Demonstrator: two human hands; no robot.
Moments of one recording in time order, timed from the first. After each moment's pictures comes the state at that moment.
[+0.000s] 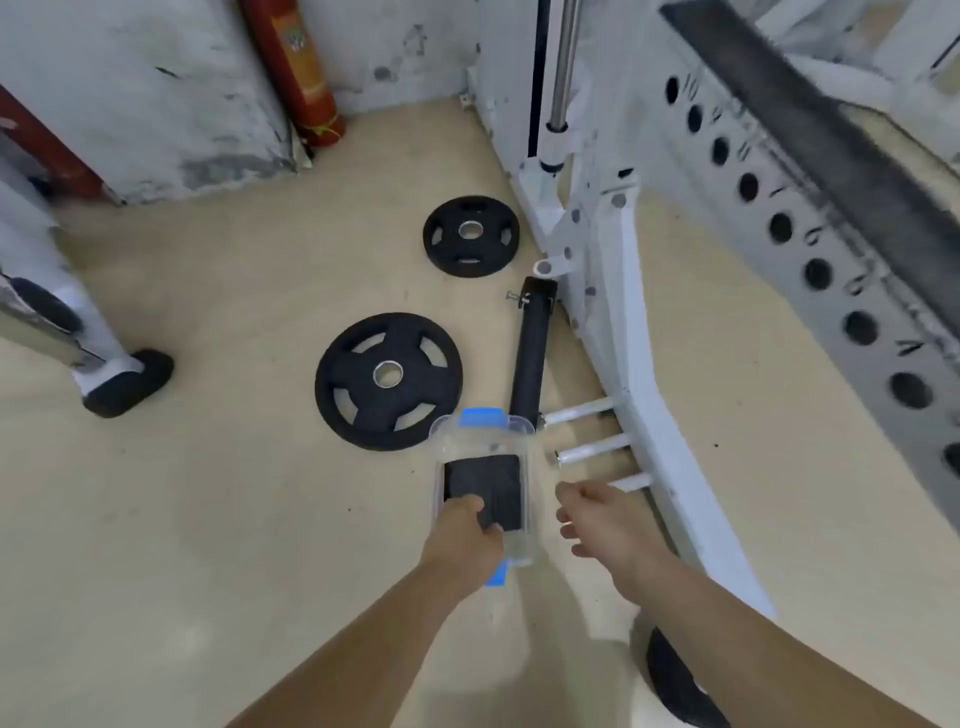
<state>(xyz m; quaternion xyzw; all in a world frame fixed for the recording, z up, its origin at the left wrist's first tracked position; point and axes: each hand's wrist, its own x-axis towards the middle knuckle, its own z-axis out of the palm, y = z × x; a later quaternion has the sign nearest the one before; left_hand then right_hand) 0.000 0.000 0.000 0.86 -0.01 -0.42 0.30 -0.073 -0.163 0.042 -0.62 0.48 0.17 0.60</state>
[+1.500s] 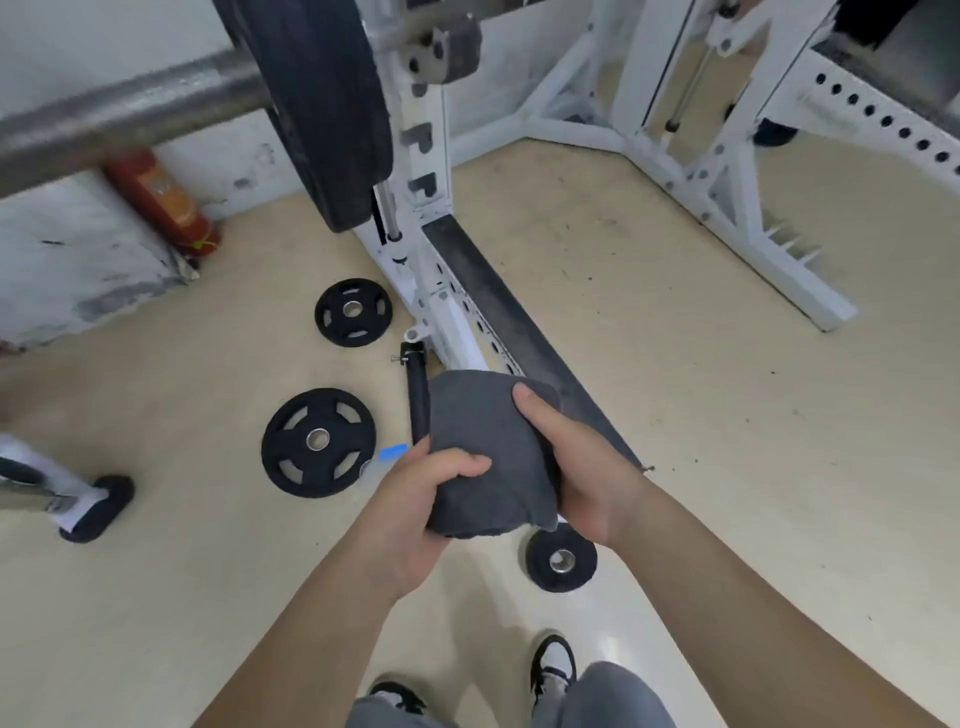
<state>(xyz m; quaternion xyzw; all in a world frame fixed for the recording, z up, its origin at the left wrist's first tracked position) -0.058 -0.079 0.505 0.55 0.04 -0.56 0.61 -0.157 -0.225 0.501 -0.39 0.44 0.03 0.81</state>
